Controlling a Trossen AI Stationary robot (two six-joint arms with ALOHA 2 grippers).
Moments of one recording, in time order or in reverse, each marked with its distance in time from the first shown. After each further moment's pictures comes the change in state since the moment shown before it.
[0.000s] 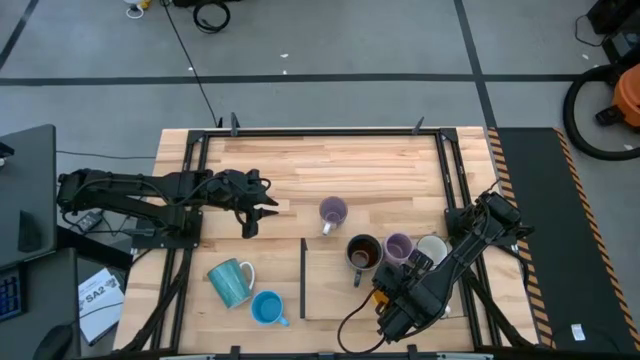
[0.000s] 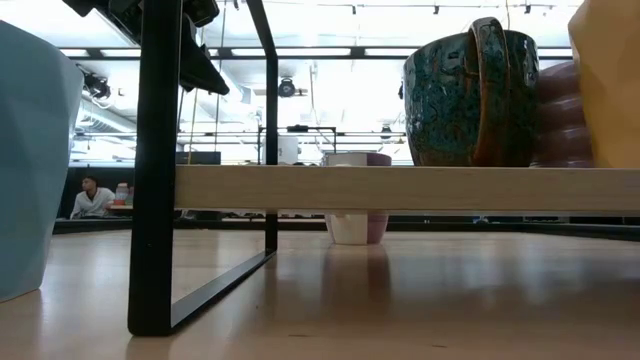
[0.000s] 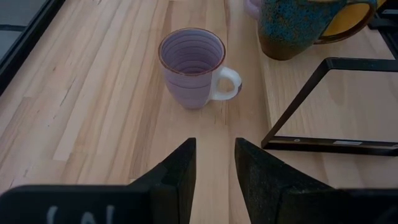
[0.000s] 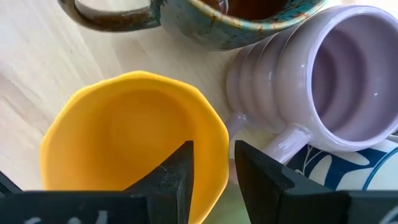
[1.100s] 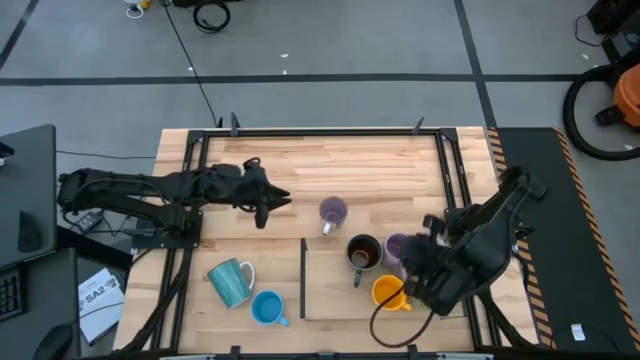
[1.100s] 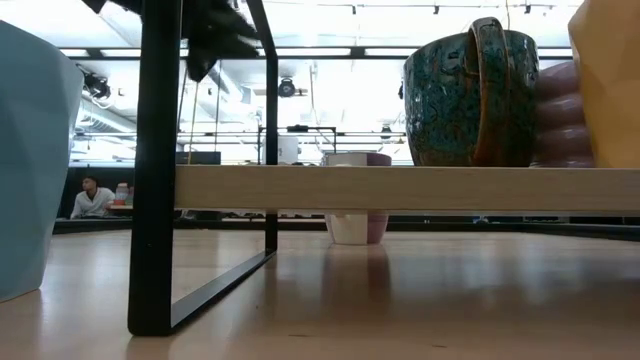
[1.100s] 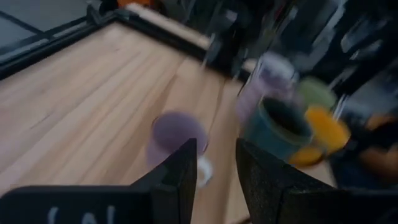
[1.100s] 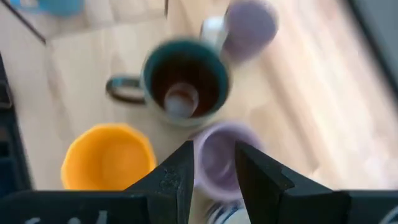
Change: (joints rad) left arm 0.000 0.011 0.002 0.290 -0.047 -0.402; right arm 0.041 -0.323 0.000 -0.048 0.284 -0.312
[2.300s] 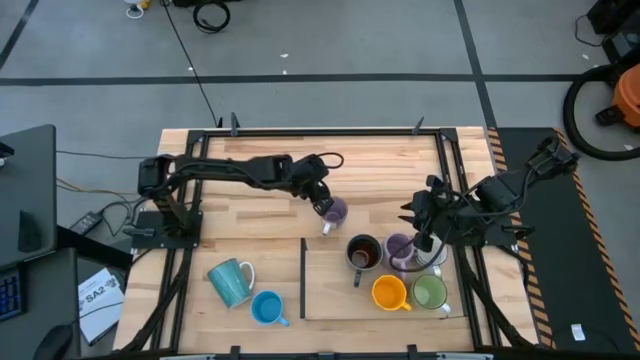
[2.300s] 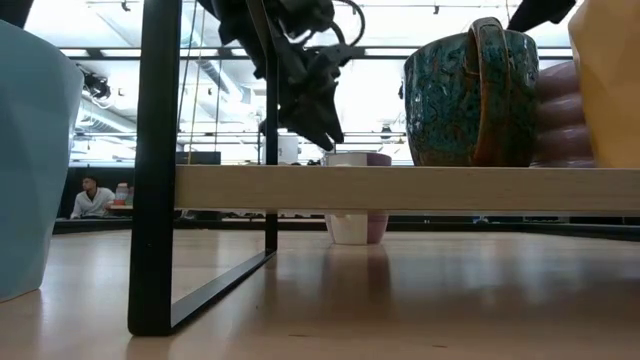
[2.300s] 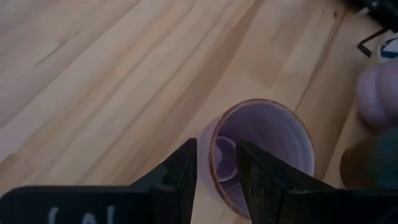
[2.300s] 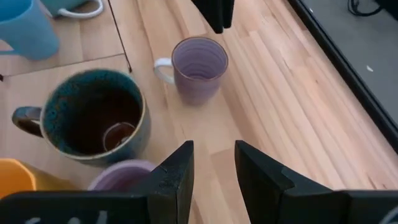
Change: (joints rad) left arm 0.118 0.739 0.571 -0.352 0.019 -0.088; right arm -0.256 -0.574 -0.633 0.509 0.054 -0.454
